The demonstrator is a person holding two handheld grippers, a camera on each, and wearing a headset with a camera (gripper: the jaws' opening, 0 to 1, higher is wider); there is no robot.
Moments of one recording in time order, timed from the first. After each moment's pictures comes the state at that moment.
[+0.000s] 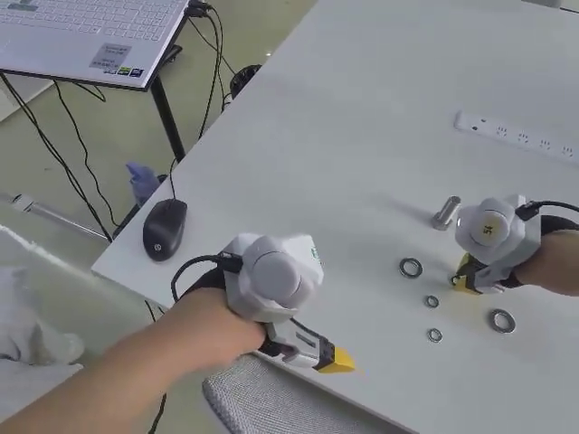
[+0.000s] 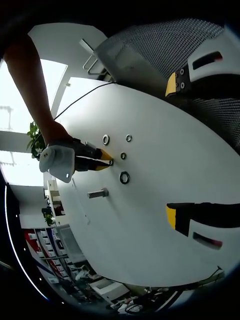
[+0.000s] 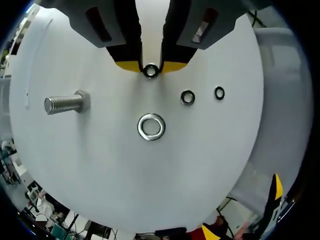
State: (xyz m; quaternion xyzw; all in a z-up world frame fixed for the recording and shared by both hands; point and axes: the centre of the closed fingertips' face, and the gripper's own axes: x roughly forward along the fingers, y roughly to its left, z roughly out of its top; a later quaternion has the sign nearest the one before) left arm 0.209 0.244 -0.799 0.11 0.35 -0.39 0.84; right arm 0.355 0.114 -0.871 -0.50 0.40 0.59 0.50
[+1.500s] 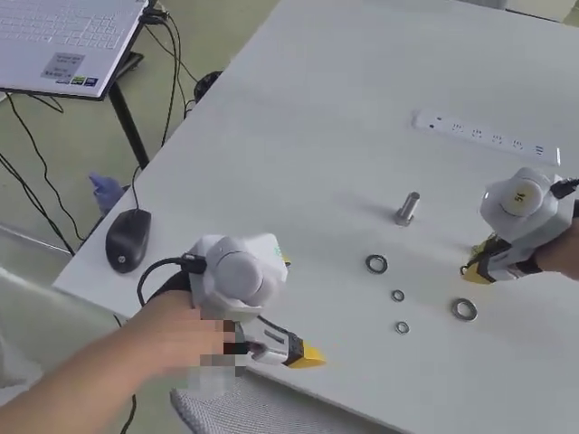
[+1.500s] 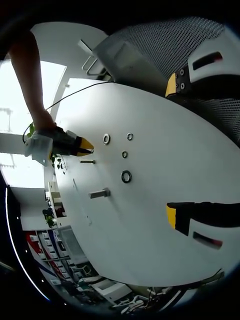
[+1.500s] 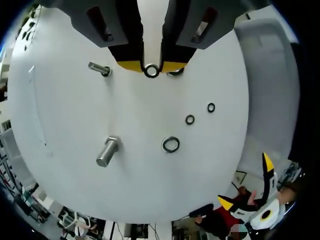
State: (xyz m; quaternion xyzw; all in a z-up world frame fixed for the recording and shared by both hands) left arm 0.218 0.244 -0.800 0.12 0.34 -0.39 0.84; right arm 0.368 0.048 -0.826 -0.40 0.46 0.53 0.59
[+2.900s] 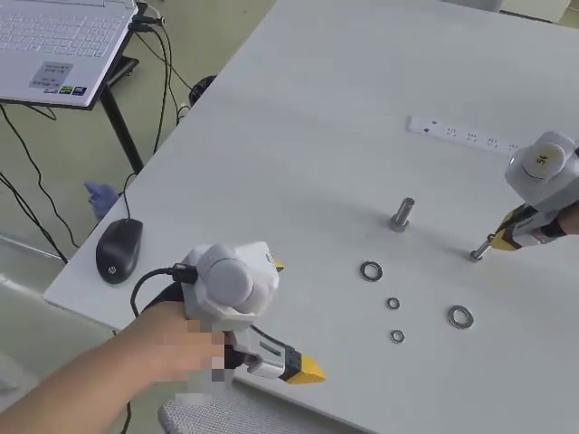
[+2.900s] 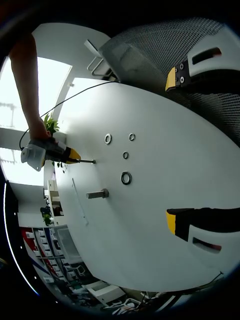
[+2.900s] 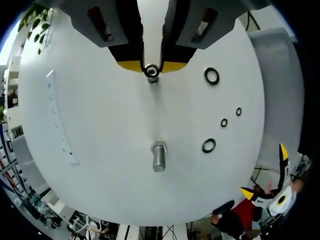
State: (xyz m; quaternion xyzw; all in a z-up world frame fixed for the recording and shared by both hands) left arm 0.220 0.239 -0.805 0.09 0.35 -0.40 0.84; right arm 0.438 0.032 -0.813 -0.42 0.46 0.49 0.61
